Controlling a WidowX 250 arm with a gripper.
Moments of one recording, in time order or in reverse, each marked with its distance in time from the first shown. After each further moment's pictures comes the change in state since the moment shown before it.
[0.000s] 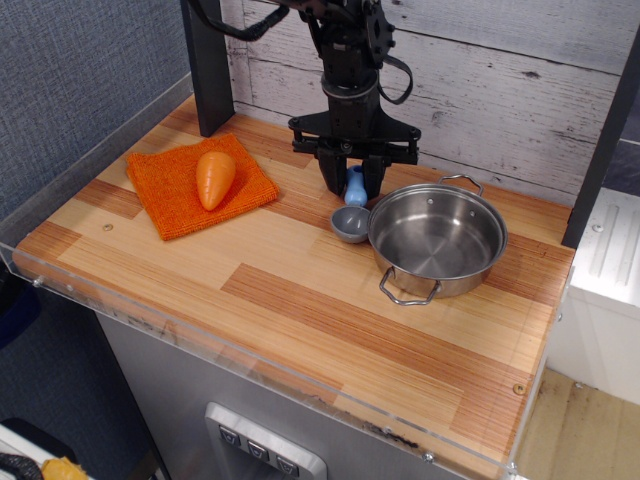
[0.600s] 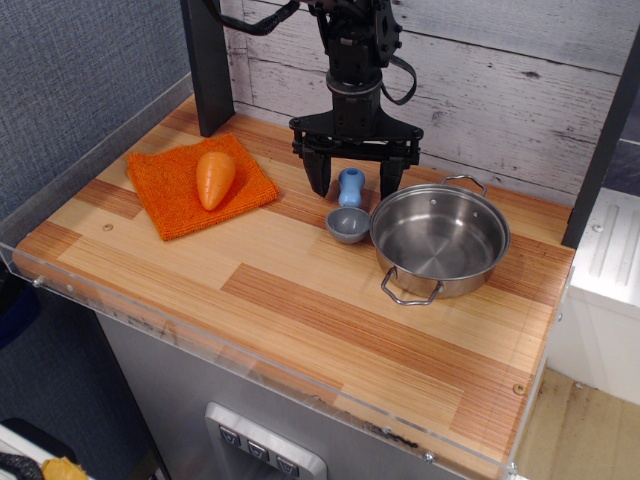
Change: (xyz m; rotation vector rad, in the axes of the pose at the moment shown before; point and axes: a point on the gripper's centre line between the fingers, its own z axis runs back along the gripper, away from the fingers) arm -0.004 0.001 0.000 0.031 0.059 0.042
